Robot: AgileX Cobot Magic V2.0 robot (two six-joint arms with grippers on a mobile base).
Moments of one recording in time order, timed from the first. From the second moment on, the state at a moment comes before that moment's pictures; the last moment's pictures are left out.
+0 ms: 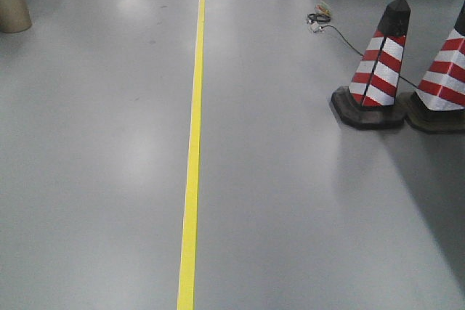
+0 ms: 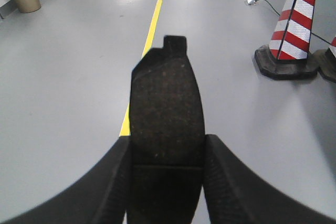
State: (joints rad) left arm -0.09 0.34 -0.36 -0.10 0.57 0.04; right arm 0.15 0.18 -0.42 -0.03 0.69 0.11
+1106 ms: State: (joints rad) left arm -0.09 0.34 -0.36 -0.10 0.57 0.04; right arm 0.15 0.18 -0.42 -0.03 0.69 0.11
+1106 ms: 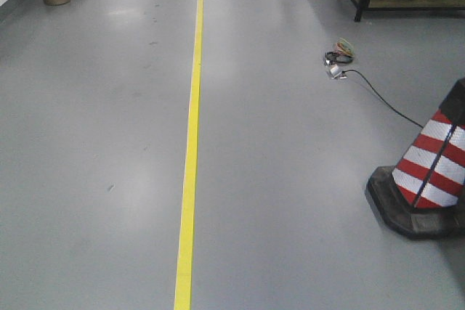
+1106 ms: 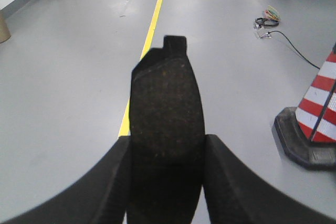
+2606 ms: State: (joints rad) left arm -0.09 0.34 -0.36 -0.10 0.57 0.04; right arm 0.15 0.18 -0.42 -0.03 0.69 0.11
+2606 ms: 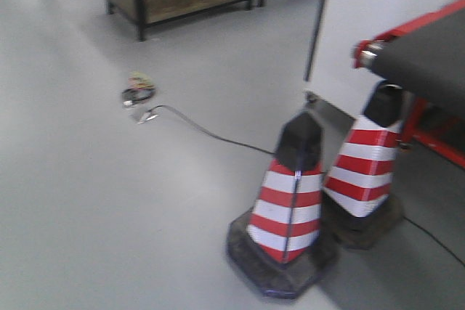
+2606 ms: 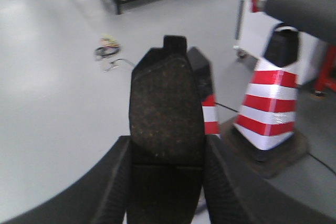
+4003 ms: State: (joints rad) left arm -0.09 0.34 -0.36 -0.10 0.57 0.04; right arm 0.15 0.18 -0.42 -0.03 0.69 0.11
